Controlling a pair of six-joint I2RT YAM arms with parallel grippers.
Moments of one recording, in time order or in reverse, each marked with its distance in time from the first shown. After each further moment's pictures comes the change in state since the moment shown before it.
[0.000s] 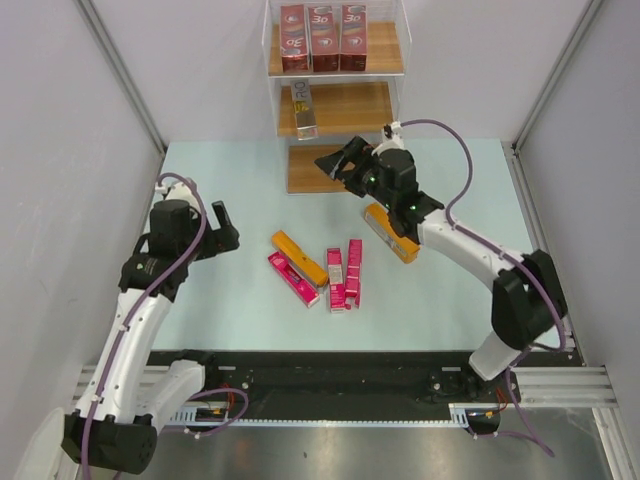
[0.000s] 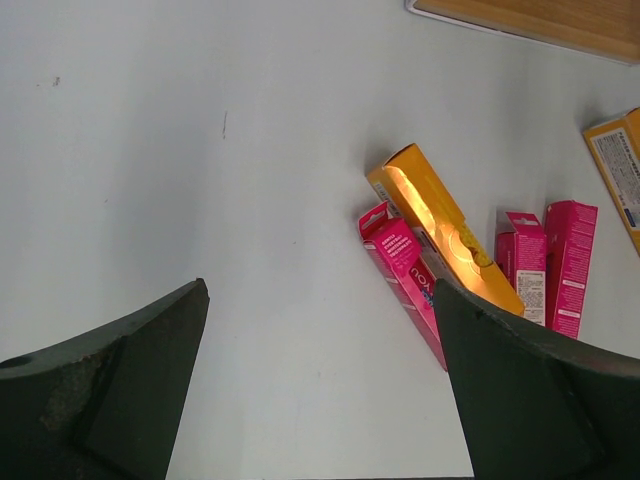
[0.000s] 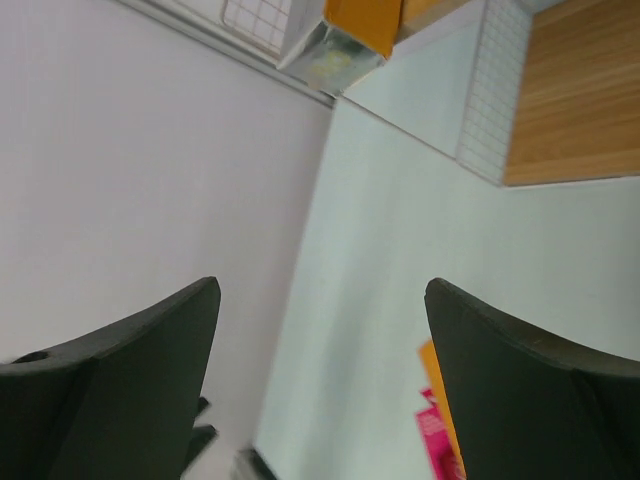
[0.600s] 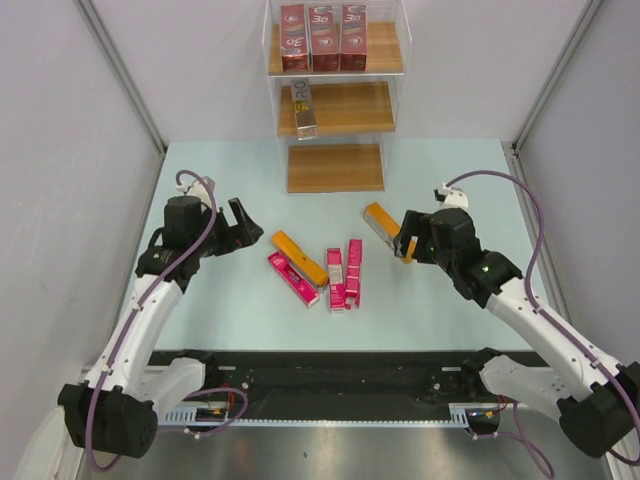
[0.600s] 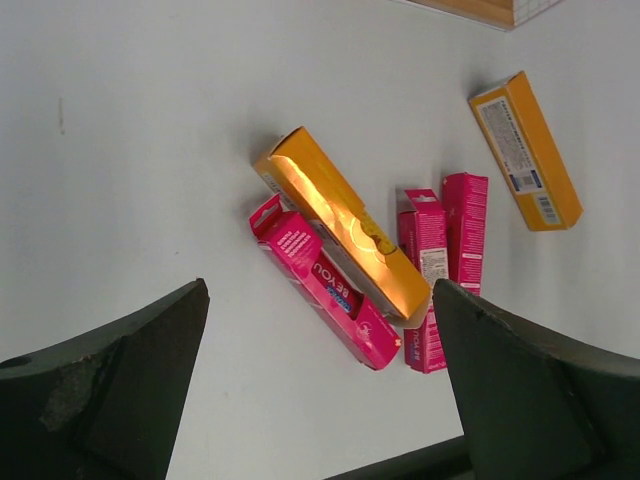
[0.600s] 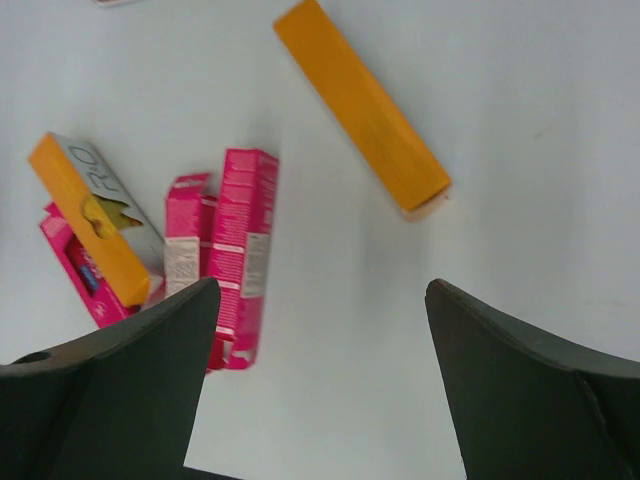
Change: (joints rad) left arm -0.005 0.090 -0.082 0.180 0.240 -0.103; right arm -0.027 -0.665 -0.409 -0.728 0.296 -0.454
